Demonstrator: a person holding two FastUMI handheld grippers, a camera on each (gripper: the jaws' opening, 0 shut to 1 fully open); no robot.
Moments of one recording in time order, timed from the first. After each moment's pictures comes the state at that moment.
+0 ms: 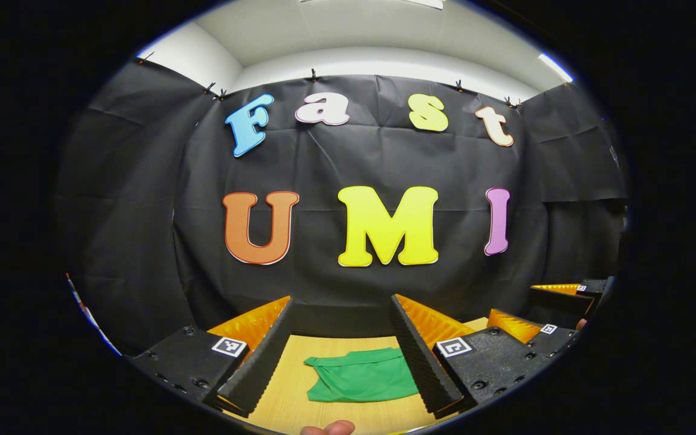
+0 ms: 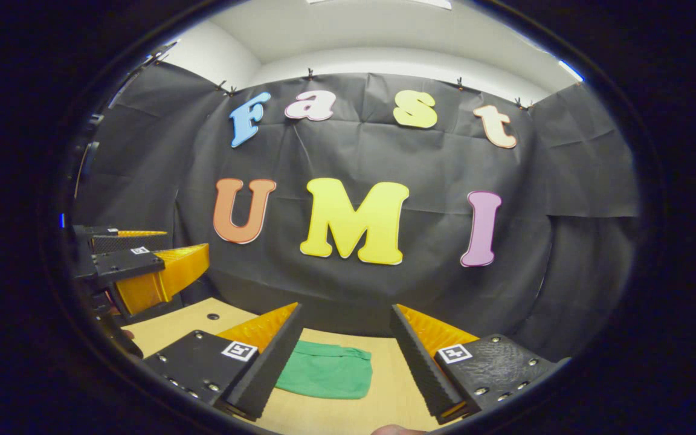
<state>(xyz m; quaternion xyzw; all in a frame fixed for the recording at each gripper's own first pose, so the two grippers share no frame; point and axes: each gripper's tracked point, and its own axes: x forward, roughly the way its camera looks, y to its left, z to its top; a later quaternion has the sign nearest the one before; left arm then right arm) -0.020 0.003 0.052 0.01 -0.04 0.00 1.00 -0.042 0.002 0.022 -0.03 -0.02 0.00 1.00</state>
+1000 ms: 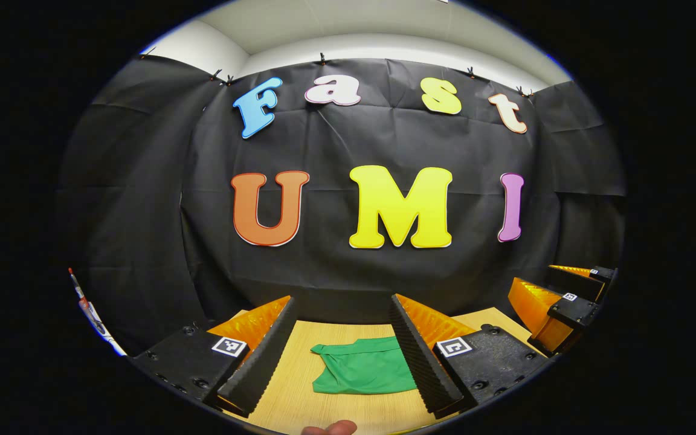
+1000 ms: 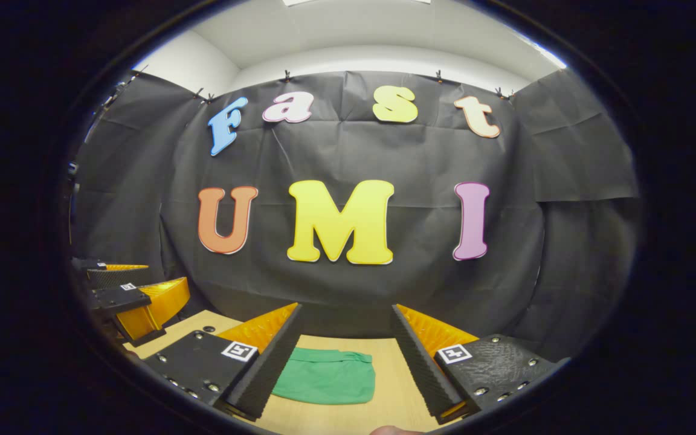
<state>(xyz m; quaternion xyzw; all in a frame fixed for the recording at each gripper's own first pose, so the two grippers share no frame) -0.012 0.011 0.025 -0.01 0.01 0.01 1.00 -0.019 0.001 0.027 0.01 -0.02 -0.02 1.00</state>
